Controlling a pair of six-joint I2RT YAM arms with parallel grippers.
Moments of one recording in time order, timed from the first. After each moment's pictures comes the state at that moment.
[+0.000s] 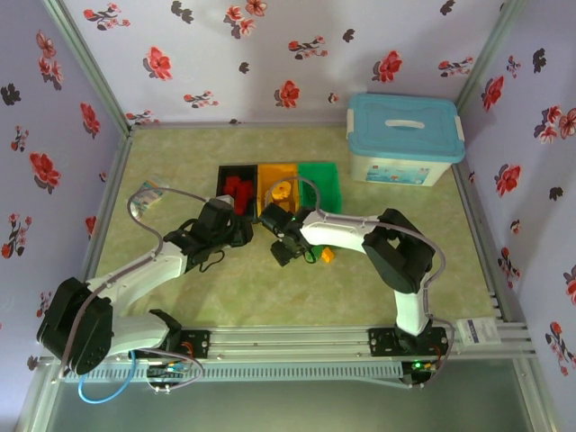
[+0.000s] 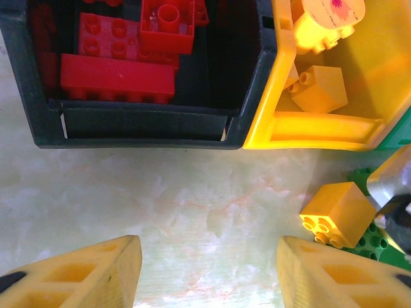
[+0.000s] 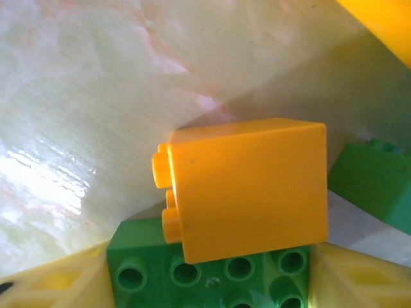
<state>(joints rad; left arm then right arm) -0.63 1.21 0.66 -0.28 -0.10 -0.63 0.96 1.93 1.27 -0.71 0.15 0.30</state>
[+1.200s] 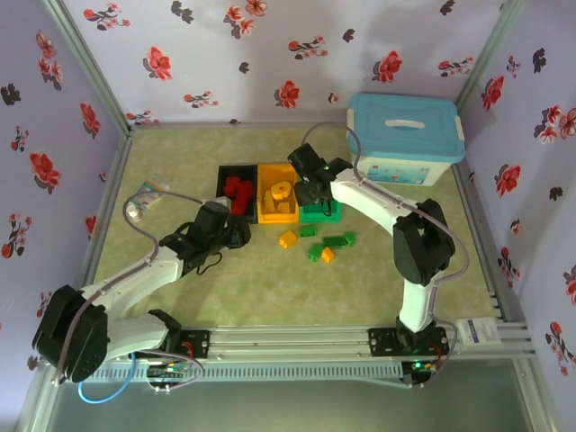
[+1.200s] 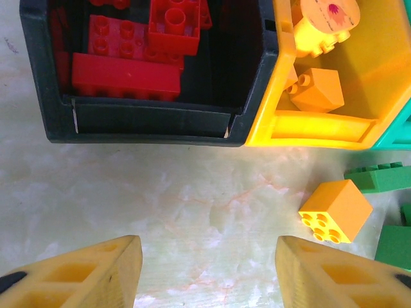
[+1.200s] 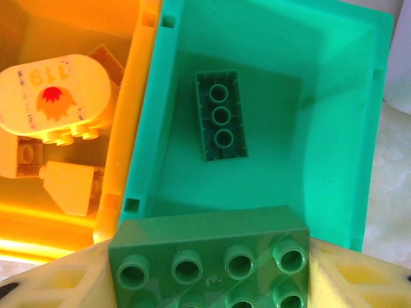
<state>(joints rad) -0.62 1.16 0.63 -0.28 -0.10 -0.63 0.66 1.88 1.53 -0.79 0.26 0.34</state>
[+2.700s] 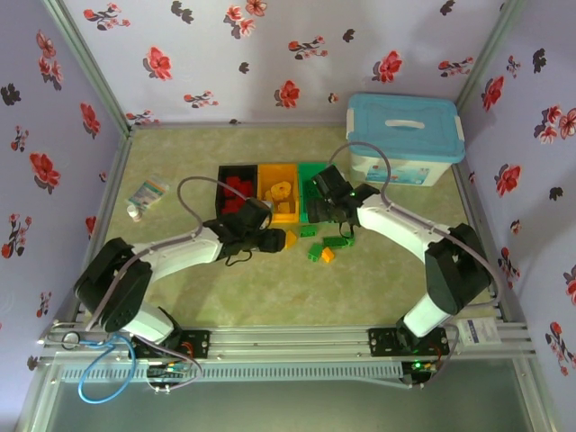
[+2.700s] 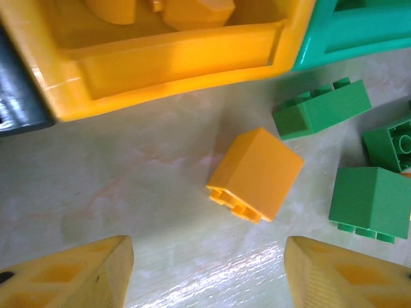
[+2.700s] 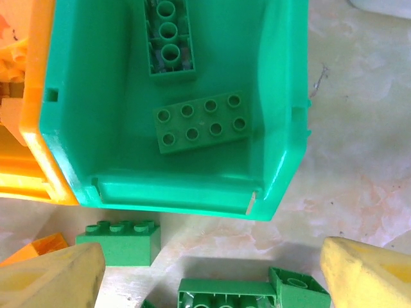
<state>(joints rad) -0.81 1.53 0.86 -0.27 -0.02 -0.55 0.64 1.58 1.13 -0.62 0.21 0.46</state>
